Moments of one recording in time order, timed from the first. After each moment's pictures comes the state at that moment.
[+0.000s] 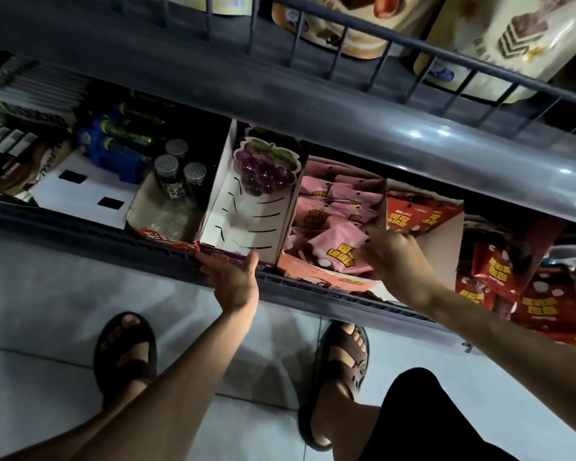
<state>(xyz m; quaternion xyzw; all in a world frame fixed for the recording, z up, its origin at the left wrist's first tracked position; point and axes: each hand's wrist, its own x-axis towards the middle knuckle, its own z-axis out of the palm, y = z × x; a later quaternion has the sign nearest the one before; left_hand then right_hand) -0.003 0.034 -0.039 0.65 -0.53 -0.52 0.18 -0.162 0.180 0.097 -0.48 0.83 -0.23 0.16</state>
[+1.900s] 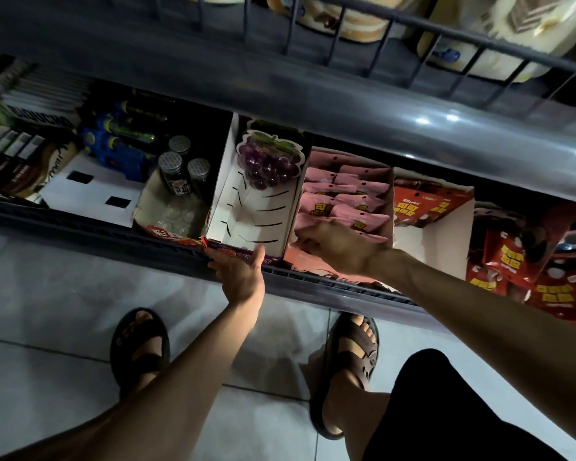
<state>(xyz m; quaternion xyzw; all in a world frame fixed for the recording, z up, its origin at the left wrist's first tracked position) -0.002 0.035 -0.028 0.65 -0.51 -0.54 0.16 -0.143 0.114 0.064 -0.54 0.75 -0.13 0.34</state>
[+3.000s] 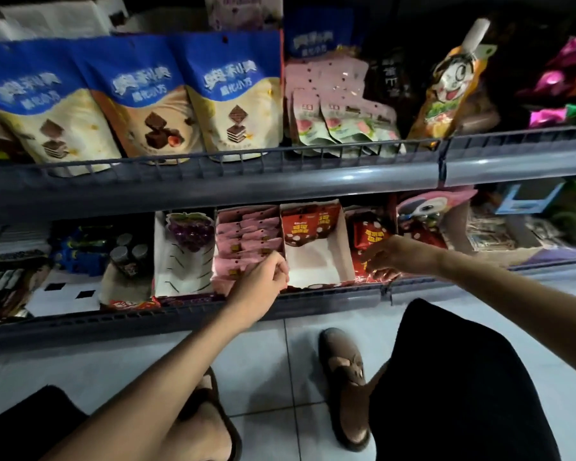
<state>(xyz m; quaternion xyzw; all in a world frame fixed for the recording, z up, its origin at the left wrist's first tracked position) -0.030 0.174 0.166 0.19 -0.91 -0.37 0.03 -0.218 0.386 0.197 -0.29 0.84 -0.26 0.38</state>
